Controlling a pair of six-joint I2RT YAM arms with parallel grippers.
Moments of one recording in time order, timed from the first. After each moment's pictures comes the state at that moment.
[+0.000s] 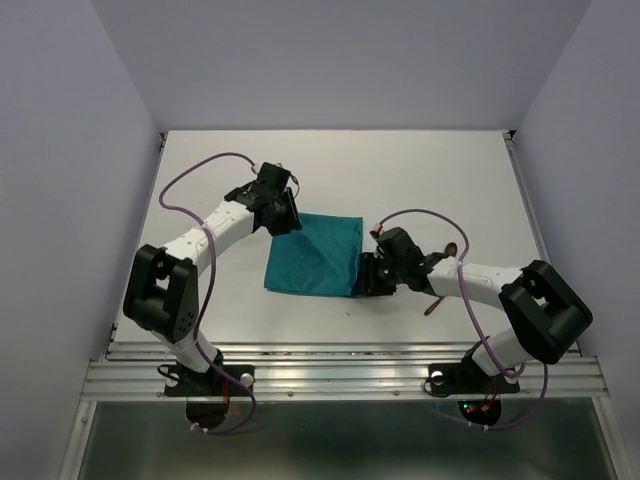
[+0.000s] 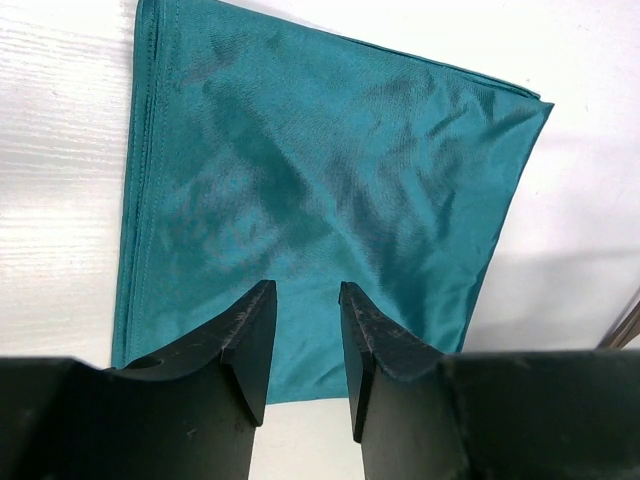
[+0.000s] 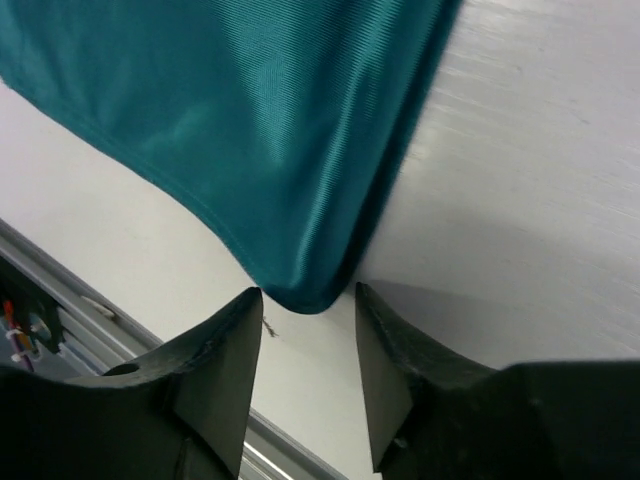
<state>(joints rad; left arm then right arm) -0.47 1.62 1.20 -0.54 -0.01 -0.67 0.68 1.48 0.68 -0.09 -0.27 0.65</state>
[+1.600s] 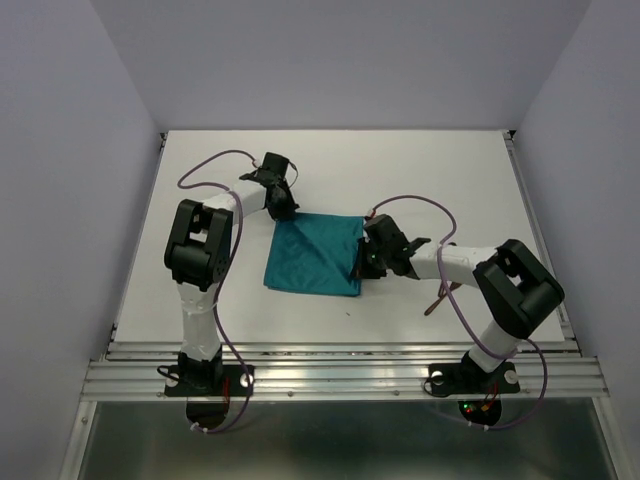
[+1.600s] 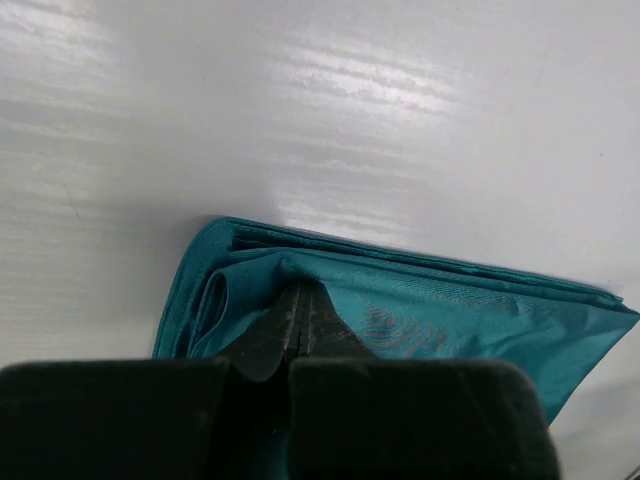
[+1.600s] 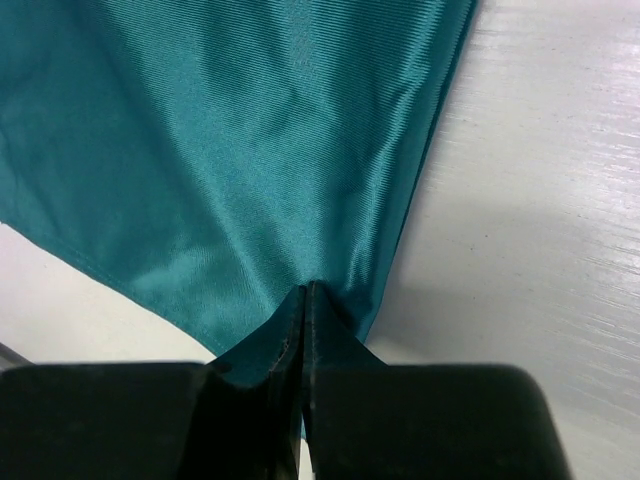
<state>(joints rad) -0.35 2.05 1.43 -0.42 0.03 -0.67 0.67 1.66 0.84 -0.09 -0.09 0.69</state>
